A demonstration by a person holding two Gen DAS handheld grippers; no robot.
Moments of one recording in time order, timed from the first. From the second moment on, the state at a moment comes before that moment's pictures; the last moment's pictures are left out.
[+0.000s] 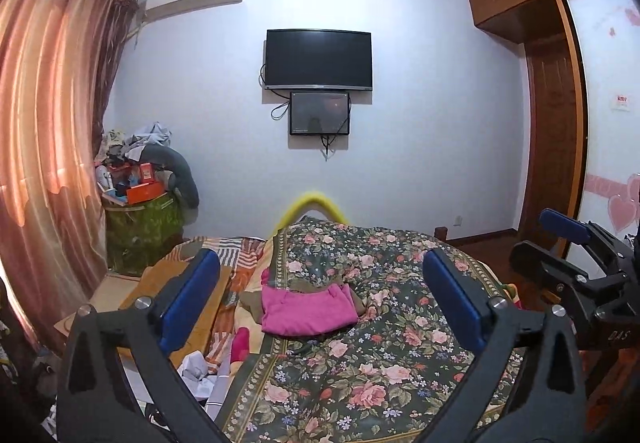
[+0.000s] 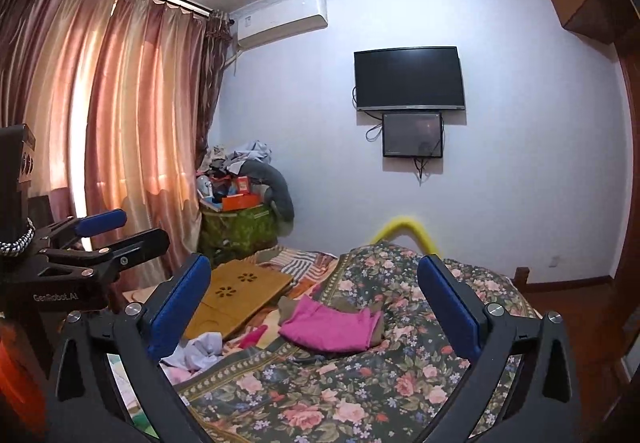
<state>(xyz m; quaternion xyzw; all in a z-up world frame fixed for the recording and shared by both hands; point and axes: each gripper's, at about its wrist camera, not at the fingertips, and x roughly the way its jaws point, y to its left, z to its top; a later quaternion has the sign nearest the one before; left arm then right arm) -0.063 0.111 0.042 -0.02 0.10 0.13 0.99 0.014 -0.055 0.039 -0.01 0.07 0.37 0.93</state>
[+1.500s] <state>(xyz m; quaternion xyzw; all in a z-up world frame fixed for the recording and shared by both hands) -0.060 0.104 0.042 -0.01 0.10 0.10 0.99 0.012 -0.063 0.043 -0.01 0.08 0.37 0.93</state>
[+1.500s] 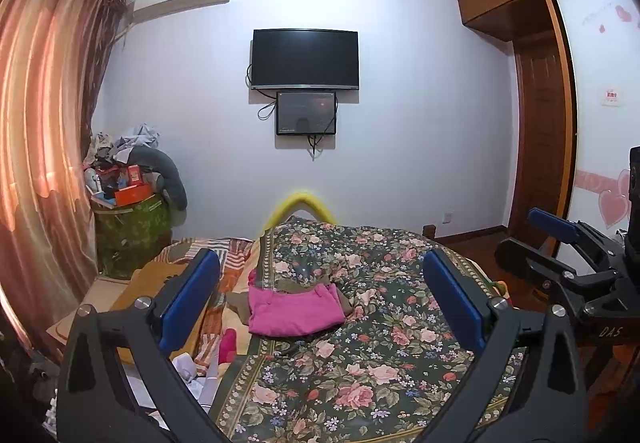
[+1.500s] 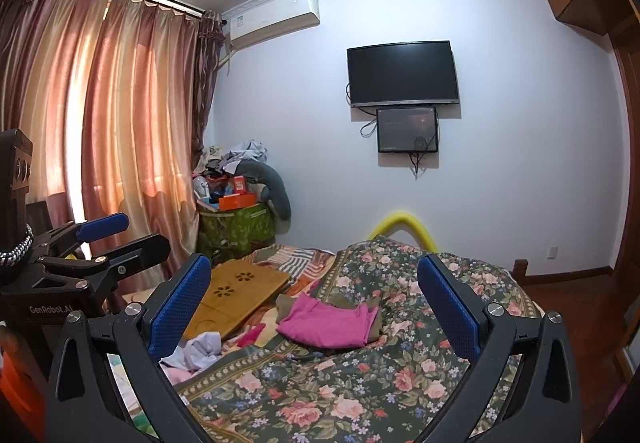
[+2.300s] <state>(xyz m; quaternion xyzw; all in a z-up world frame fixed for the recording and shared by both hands) -0.053 0.109 0.038 -0.03 0.11 0.10 0.99 0.013 -0.058 0.044 -0.01 0.09 0.37 0.93</state>
